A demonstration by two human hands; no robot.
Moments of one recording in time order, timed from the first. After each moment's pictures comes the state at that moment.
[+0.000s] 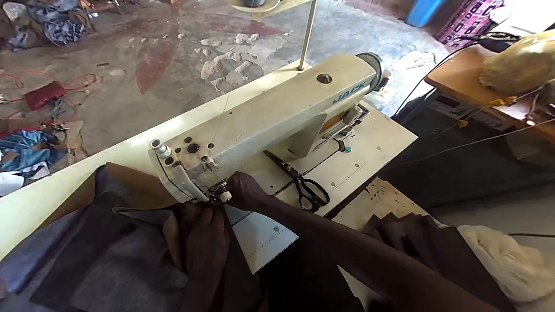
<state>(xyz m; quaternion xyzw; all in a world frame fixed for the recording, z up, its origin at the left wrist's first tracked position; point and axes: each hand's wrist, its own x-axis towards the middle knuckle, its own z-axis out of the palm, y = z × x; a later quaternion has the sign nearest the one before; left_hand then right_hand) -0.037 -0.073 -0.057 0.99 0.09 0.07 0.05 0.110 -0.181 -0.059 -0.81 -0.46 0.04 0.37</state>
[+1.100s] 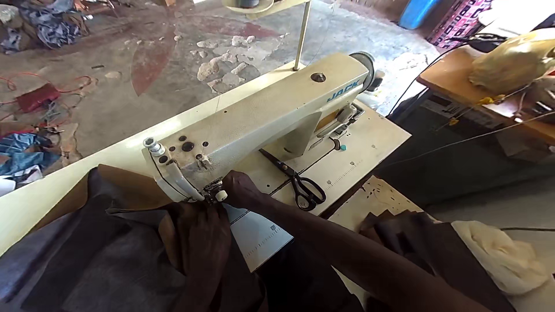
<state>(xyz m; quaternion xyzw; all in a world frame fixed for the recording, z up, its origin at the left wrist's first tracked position) -0.031 -0.086 -0.049 0.99 0.04 0.02 -0.11 0.109 -0.174 -0.044 -0.85 -0.41 0.11 0.31</state>
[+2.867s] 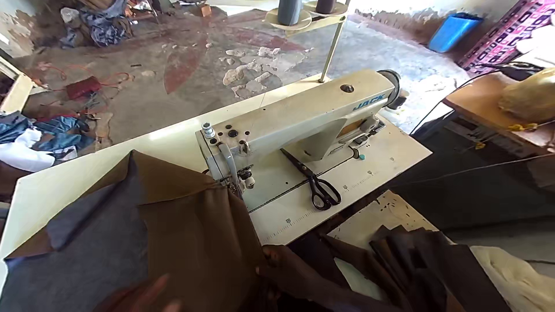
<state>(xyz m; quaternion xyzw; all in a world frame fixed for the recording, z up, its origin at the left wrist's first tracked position) -0.215 -0.025 0.095 0.92 0.13 0.01 0.37 -0.059 -0.264 -0.054 -0.67 -0.19 0.48 0.54</state>
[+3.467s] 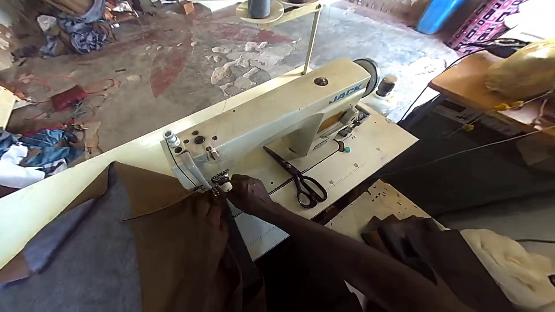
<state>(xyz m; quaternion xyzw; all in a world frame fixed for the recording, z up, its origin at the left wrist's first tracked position) -0.046 -0.060 -0.058 0.98 0.07 0.13 0.12 0.088 -0.187 -0.081 -0.83 -0.40 0.00 0.39</state>
